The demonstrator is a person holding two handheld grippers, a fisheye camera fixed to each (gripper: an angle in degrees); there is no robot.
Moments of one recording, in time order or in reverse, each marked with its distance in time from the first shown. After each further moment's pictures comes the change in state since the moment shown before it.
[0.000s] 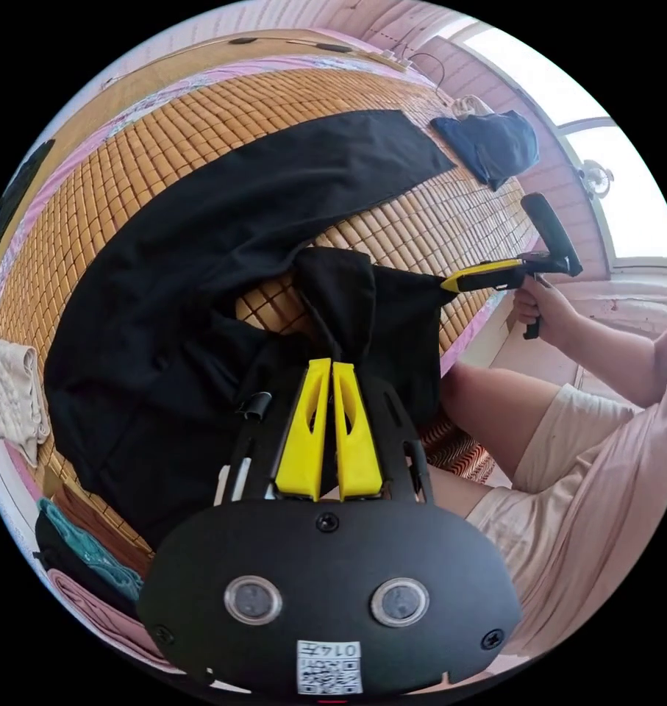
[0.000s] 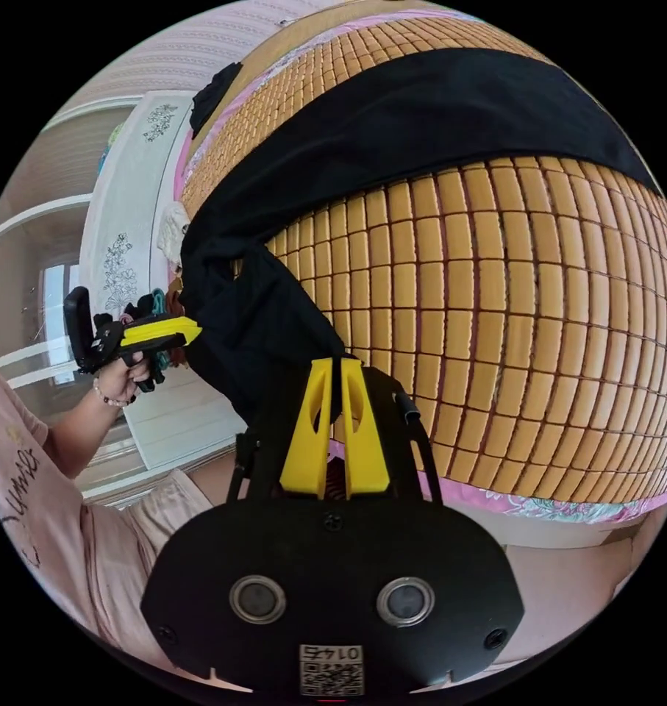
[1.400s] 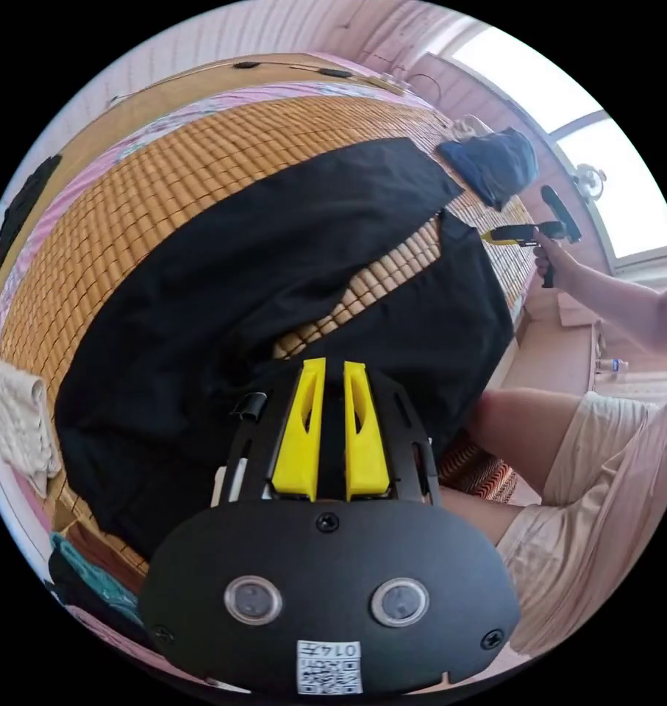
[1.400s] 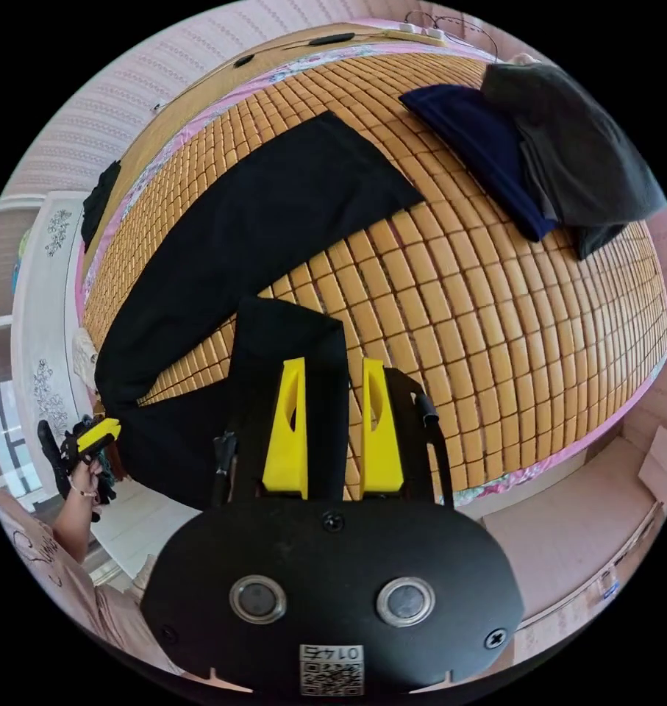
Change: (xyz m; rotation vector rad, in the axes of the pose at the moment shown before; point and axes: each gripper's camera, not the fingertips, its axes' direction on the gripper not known) left arm -0.104 -0.061 -0.076 0.104 -0.047 0.036; right arm 0.037 -0.080 -0.098 0.181 0.334 0.360
